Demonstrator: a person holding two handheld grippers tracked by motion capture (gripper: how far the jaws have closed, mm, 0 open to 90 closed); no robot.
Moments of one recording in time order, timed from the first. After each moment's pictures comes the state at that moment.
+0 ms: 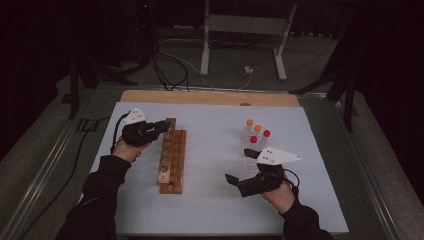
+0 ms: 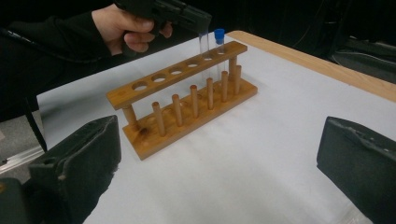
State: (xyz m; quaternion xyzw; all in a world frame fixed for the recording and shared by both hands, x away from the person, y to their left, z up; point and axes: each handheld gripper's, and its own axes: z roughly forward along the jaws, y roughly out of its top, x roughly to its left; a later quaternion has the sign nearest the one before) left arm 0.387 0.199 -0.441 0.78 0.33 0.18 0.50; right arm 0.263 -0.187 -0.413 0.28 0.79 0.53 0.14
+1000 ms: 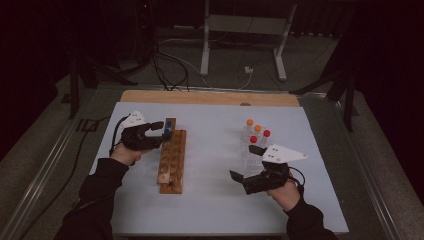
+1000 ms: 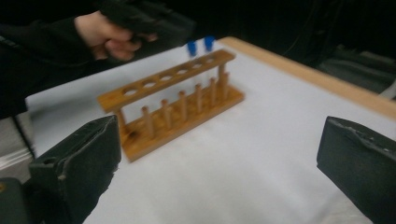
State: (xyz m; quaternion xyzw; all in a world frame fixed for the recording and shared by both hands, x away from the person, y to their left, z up) left arm 0.368 0.200 -0.430 0.78 0.30 0.15 0.52; right arm 0.267 -0.200 -0.404 0.28 0.78 0.53 0.17
